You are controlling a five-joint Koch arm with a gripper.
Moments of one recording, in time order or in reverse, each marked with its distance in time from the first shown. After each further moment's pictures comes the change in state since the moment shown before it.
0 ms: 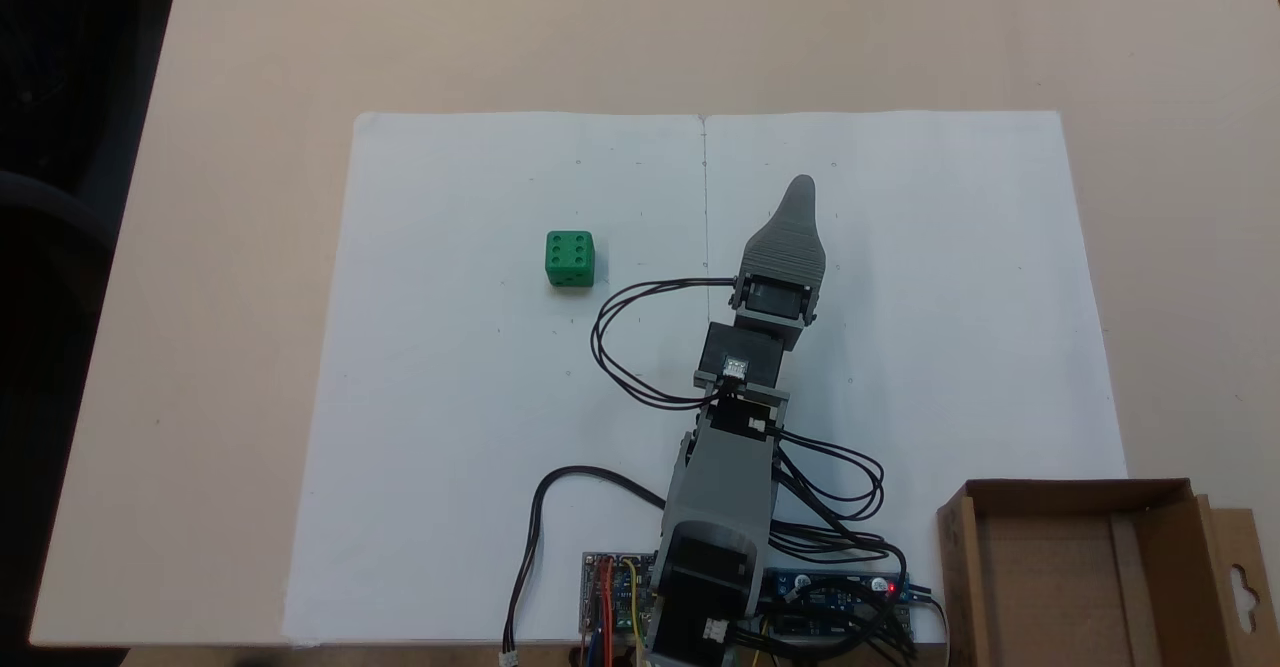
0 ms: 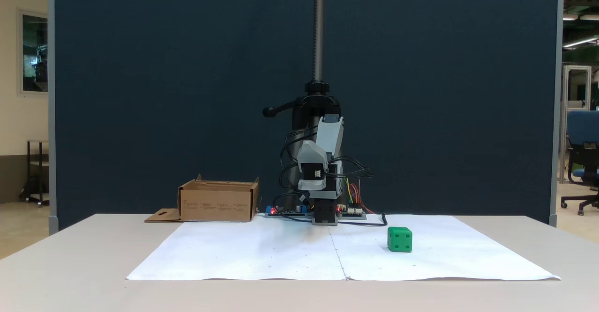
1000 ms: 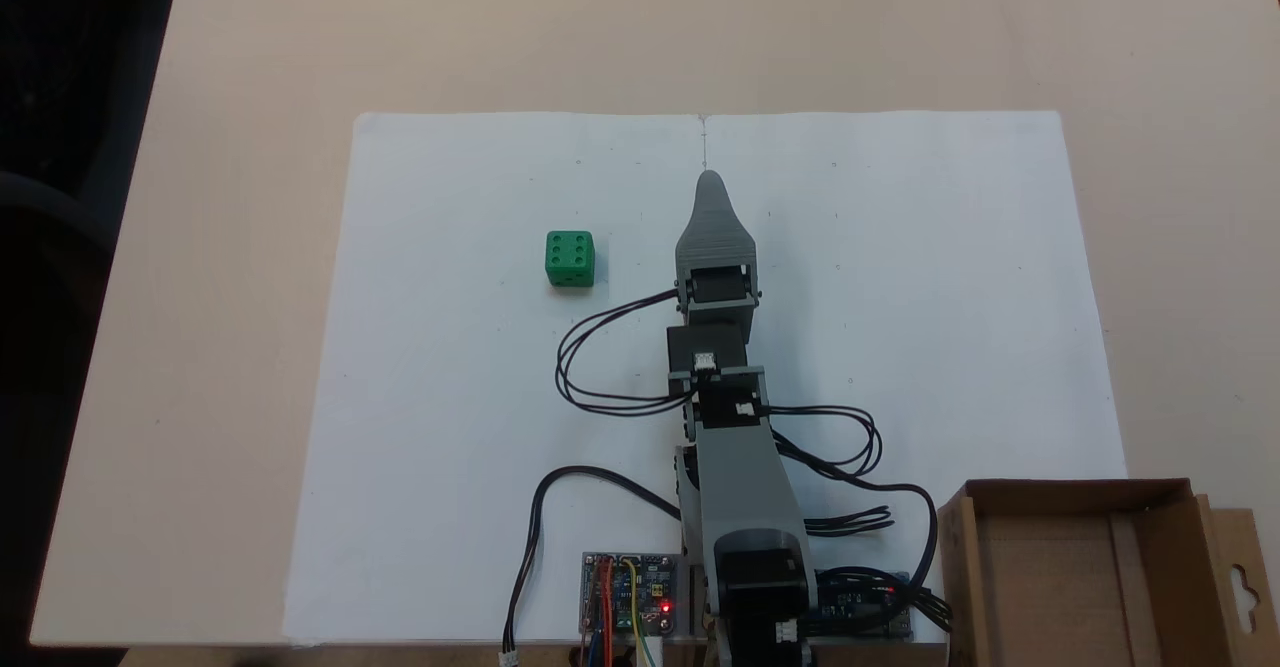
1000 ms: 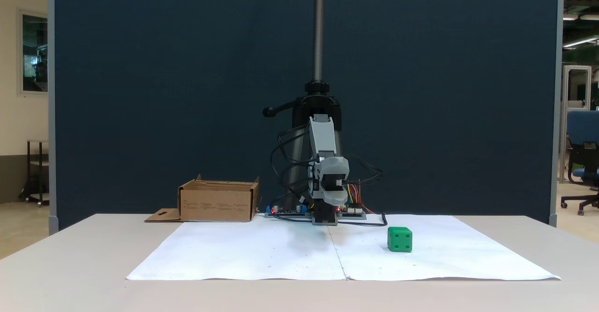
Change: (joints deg) arm -19.3 0.0 -7.7 20.7 0.0
